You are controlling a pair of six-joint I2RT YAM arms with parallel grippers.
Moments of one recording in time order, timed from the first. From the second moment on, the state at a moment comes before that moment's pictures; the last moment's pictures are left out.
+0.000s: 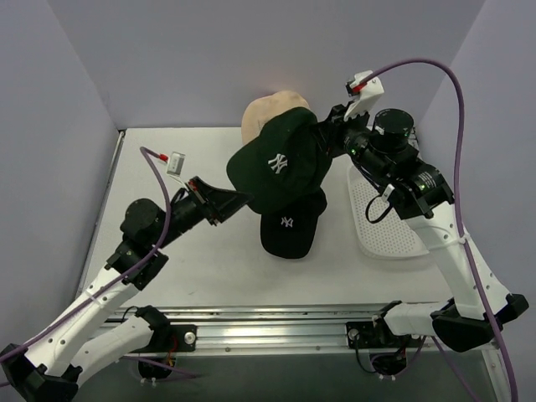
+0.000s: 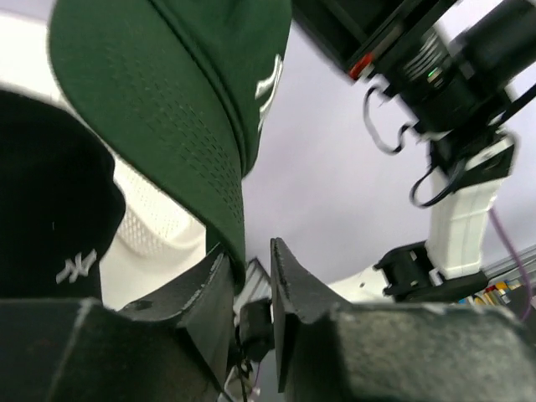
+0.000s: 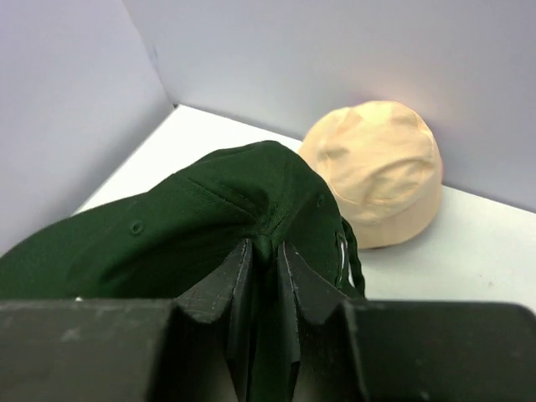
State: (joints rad) left arm -0.62 0.84 0.87 0.21 0.33 -0.98; right arm 0.54 1.27 1.66 -0.46 -0.01 0.17
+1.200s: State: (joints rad) left arm -0.73 0.56 0.42 0.17 0.06 -0.91; right arm 0.53 1.44 1.59 -0.71 -0.35 -0.34
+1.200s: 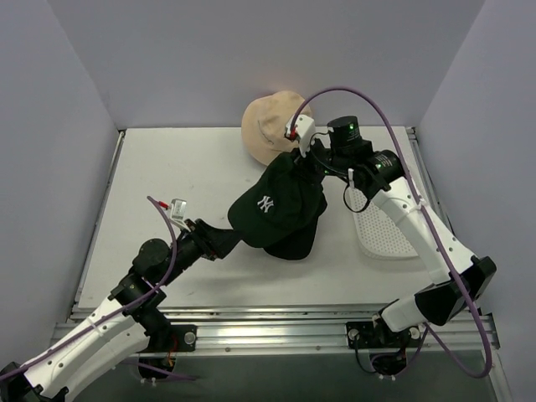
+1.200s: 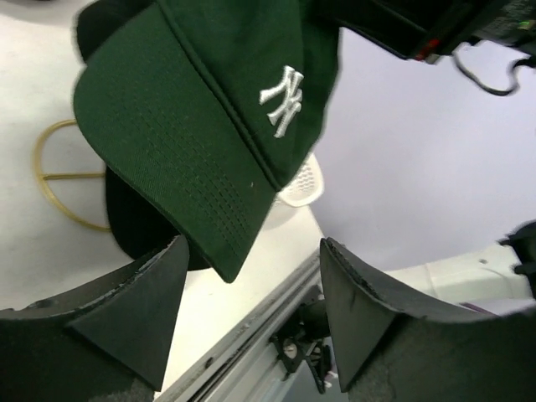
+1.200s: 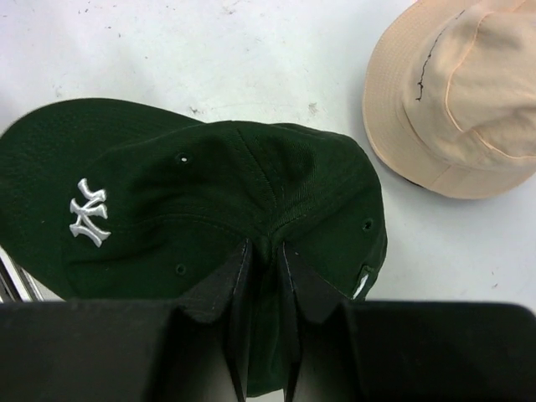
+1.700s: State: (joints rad) left arm -0.47 0.84 0.59 0.06 0.20 -0.78; right arm 0.53 1.48 1.64 -0.80 -0.41 -0.46
